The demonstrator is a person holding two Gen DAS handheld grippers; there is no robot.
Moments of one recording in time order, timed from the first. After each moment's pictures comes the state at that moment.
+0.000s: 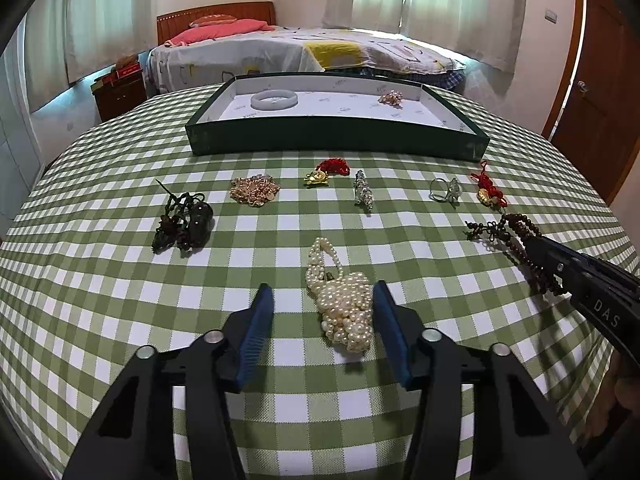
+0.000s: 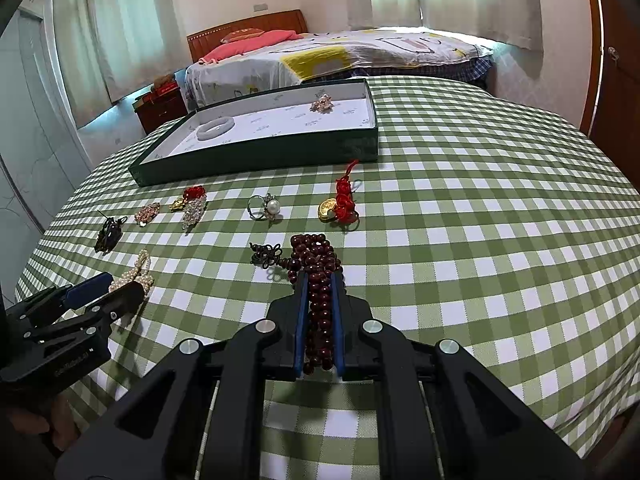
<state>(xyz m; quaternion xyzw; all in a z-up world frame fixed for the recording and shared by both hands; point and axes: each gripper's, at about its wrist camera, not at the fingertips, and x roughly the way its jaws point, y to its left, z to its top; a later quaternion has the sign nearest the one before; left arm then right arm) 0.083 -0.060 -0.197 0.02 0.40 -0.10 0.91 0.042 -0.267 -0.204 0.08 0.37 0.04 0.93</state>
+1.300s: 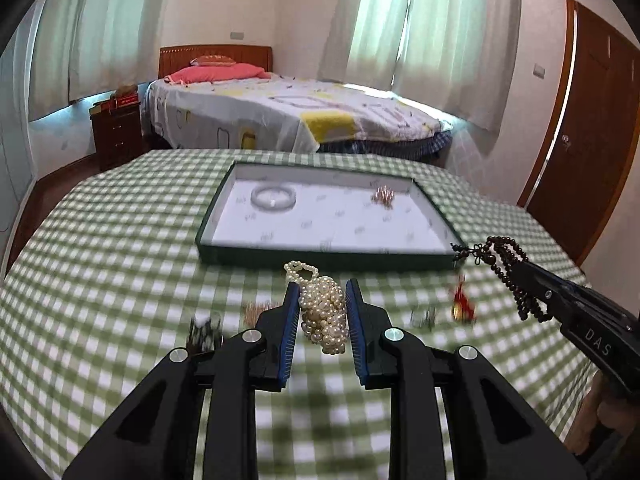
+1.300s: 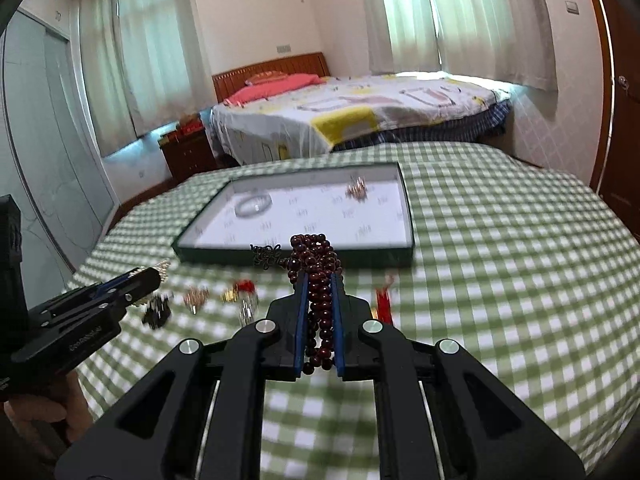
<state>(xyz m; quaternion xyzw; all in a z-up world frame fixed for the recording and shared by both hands) 0.122 -0.043 -0.116 -0.03 0.31 -0.13 0.94 0.074 -0.255 -0.117 0.09 0.28 0.08 0.95</state>
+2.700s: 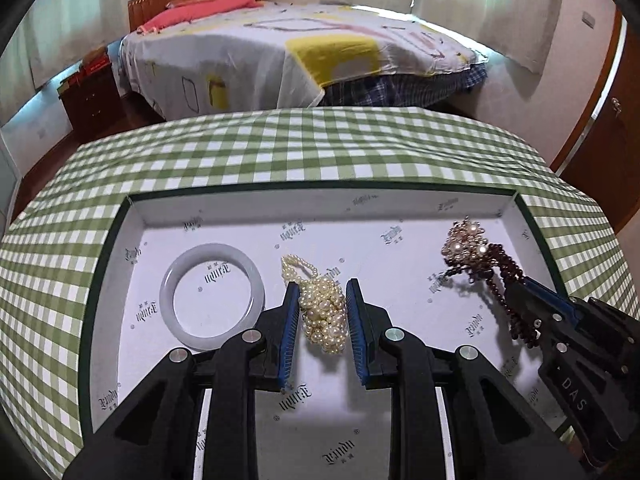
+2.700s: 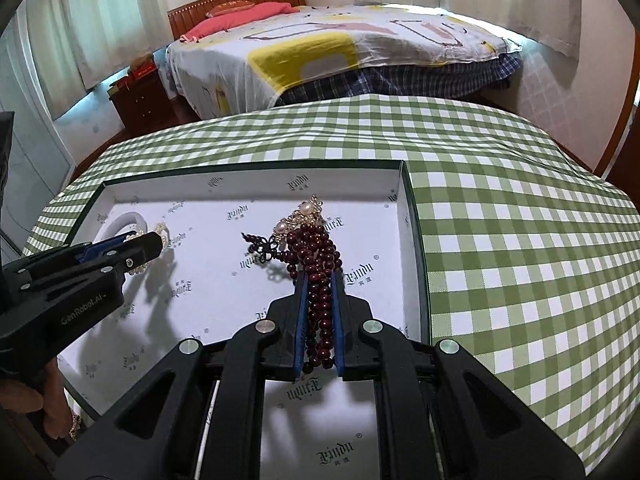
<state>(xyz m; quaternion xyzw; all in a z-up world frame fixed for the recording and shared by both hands) 0.371 -0.108 -0.171 0.02 0.45 -0.11 0.88 0.323 -0.279 -0.186 0.06 0.42 0.03 0.90</state>
